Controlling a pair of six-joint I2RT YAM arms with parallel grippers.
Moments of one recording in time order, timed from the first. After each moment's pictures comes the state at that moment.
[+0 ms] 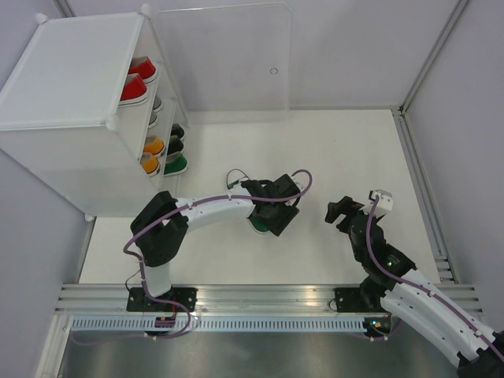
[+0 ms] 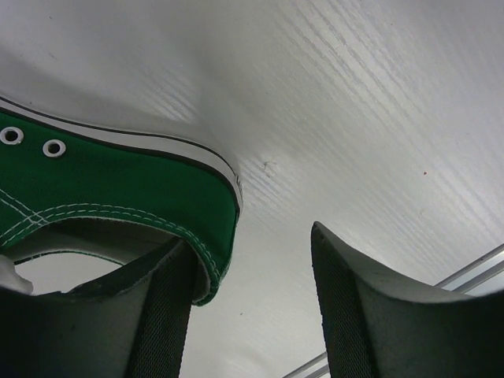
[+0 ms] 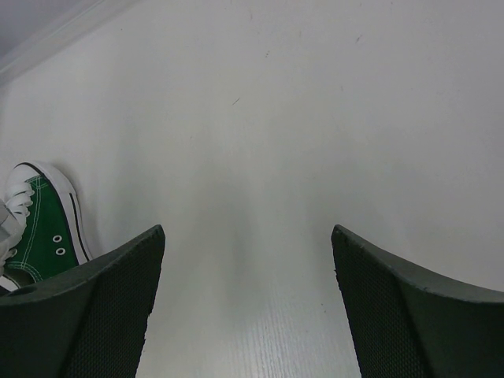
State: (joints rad) left arm -1.01 1.84 1.35 -0.66 -0.05 -0.22; right arm 0.64 0.49 0.28 -0.19 0.63 0.68
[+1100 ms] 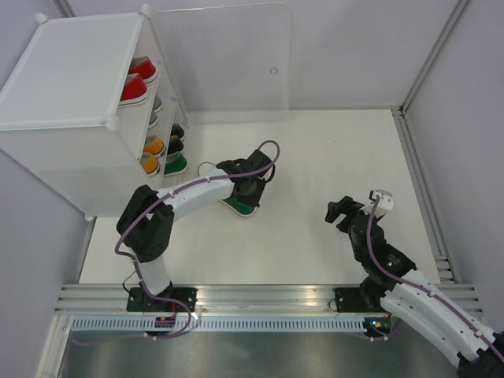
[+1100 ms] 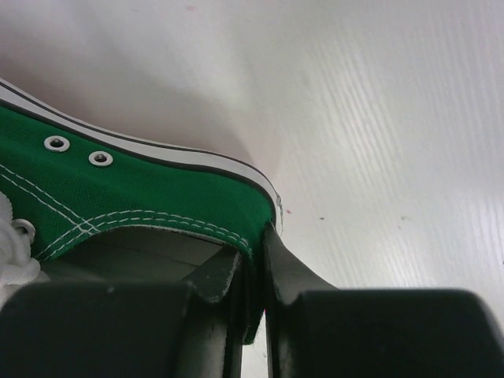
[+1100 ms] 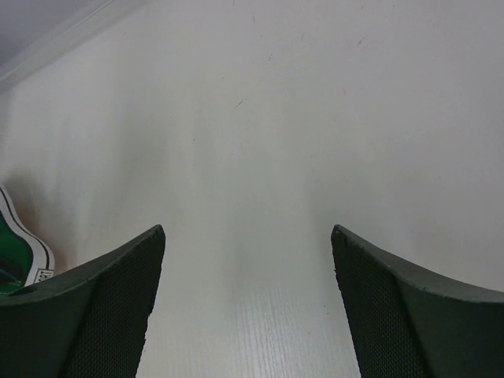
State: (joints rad) left arm -0.80 1.80 1.34 -0.68 -0.12 -0.31; right arm 0.64 0.48 0.28 -0.19 0.62 0.68
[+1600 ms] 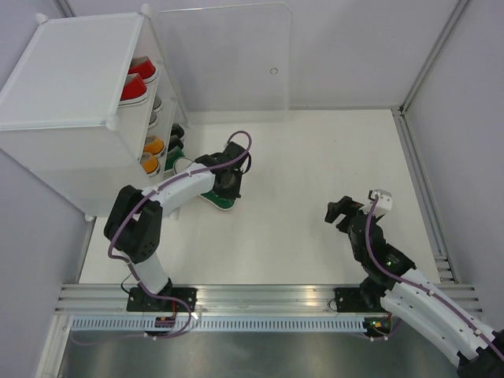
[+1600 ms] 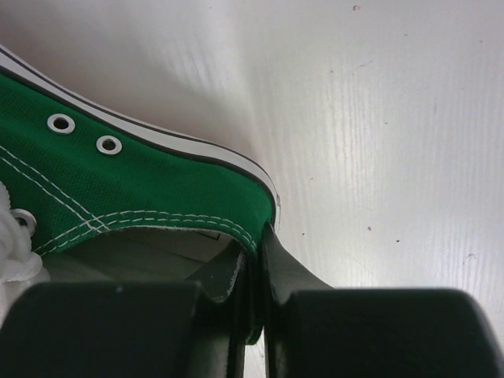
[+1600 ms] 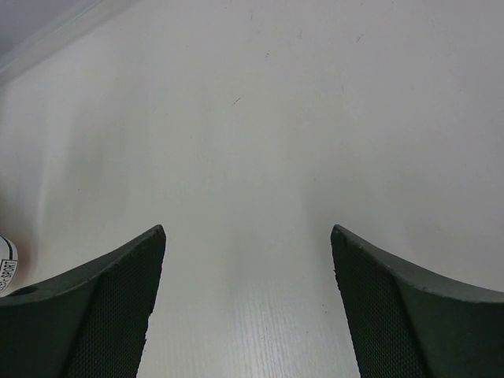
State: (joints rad) left arm -0.62 1.73 1.27 -0.68 -0.17 -0.38; right arm 0.64 0.49 0.28 -0.19 0.62 0.68
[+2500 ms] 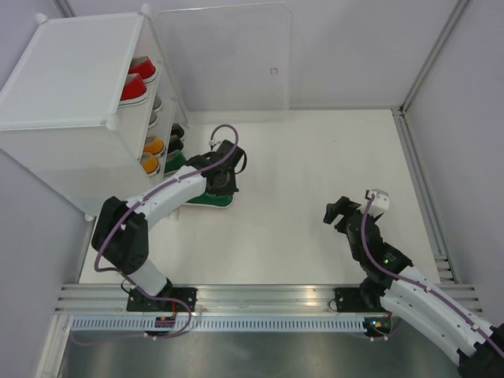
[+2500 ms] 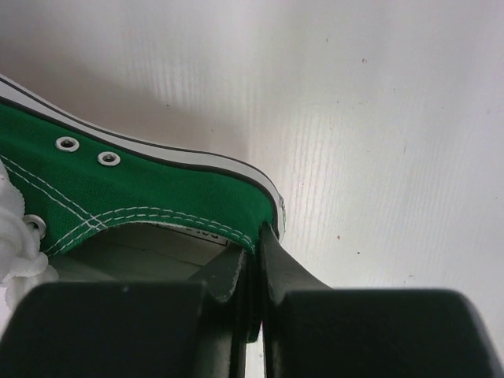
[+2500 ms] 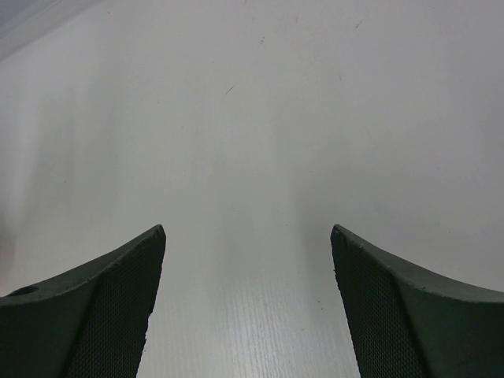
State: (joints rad) left arm -0.62 1.62 1.24 -0.71 -0.26 -0.63; right arm 0.64 0.54 0.27 -0.17 0.62 0.68
